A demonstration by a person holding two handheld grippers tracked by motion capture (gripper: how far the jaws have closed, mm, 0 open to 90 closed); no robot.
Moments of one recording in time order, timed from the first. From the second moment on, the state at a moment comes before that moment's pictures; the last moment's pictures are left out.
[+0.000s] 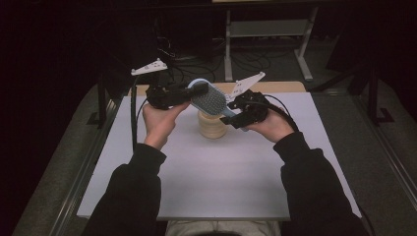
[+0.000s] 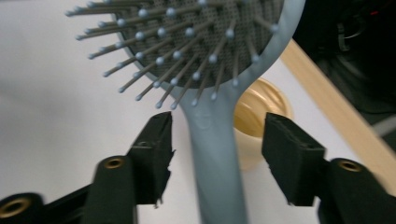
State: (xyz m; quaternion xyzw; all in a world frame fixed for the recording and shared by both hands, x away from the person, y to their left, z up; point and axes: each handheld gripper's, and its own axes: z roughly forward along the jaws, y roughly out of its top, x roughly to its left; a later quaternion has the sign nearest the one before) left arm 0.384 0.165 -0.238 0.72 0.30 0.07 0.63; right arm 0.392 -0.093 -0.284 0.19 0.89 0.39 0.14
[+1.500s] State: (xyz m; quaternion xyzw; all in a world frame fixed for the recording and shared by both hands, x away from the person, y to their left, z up) left arm 0.397 0.192 -0.177 0.71 0.32 0.16 0.61; right arm 0.378 -0.172 -0.331 0.28 0.82 0.48 0.11
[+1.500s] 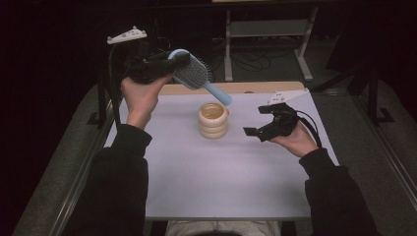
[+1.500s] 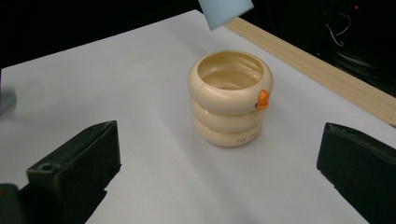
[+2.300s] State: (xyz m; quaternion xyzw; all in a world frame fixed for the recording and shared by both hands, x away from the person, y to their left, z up) left arm 0.413 0.204 -0.184 0.70 0.36 0.18 0.59; right arm 0.348 -0.218 -0.368 0.32 0.81 0.48 0.13
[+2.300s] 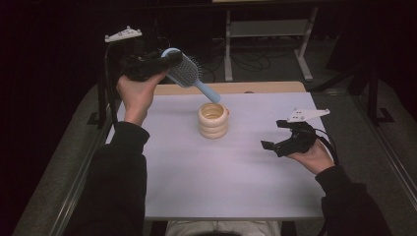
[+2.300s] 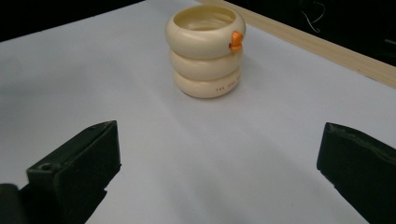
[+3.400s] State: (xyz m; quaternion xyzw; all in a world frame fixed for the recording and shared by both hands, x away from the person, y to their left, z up) left arm 0.446 0.171 -0.221 0.74 0.38 0.19 0.52; right arm 0.313 -0.238 -0.397 0.31 0.81 0.48 0.15
